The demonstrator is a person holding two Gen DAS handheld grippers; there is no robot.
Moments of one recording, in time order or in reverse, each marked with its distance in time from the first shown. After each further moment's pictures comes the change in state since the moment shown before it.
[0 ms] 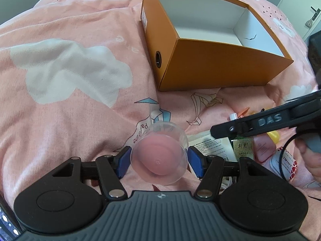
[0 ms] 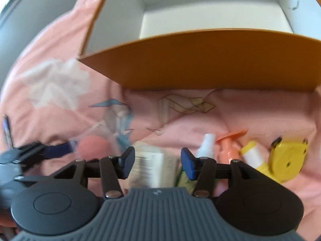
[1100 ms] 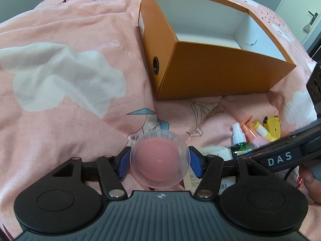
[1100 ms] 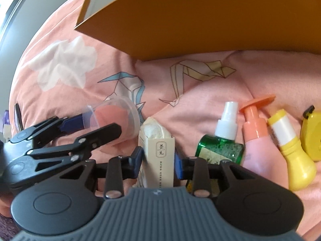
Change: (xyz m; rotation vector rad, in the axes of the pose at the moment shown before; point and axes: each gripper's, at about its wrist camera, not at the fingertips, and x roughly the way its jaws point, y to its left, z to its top) left arm 0.016 -0.003 0.003 0.003 -0.063 -0.007; right arm 0.024 -0.011 -0.018 0.072 0.096 0.167
